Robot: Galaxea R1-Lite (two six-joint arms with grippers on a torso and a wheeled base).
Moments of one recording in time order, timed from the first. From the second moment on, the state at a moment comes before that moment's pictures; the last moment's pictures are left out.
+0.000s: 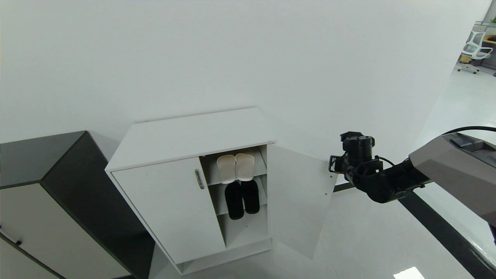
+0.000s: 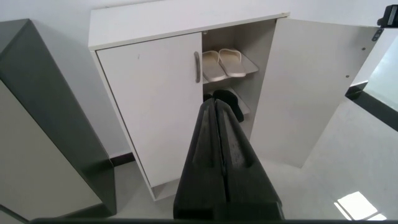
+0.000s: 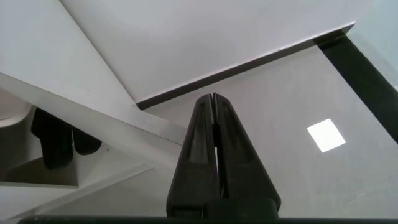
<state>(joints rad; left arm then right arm) 0.00 0.00 0.00 0.00 -0.04 0.03 0.33 2.31 -1.32 -0.68 -0.41 0.20</state>
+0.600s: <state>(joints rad) 0.00 0.00 0.00 0.00 -0.04 0.03 0.47 2.22 -1.19 -0.68 -0.41 0.20</state>
